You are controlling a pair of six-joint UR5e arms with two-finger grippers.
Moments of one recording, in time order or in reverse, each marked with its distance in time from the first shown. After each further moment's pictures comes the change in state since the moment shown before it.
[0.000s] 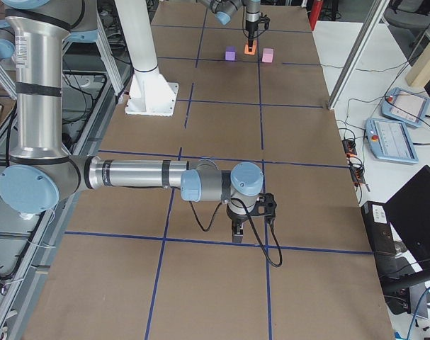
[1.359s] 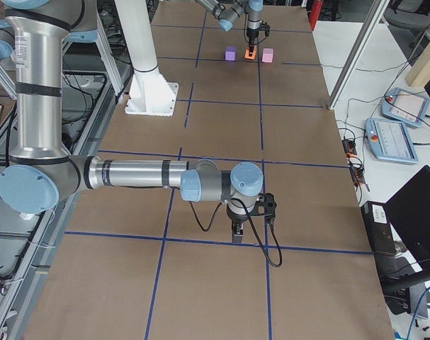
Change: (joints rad) left arm 0.001 0.005 0.133 -0.074 -0.002 -0.024; right arm 0.001 0.000 0.000 0.000 0.000 0.000
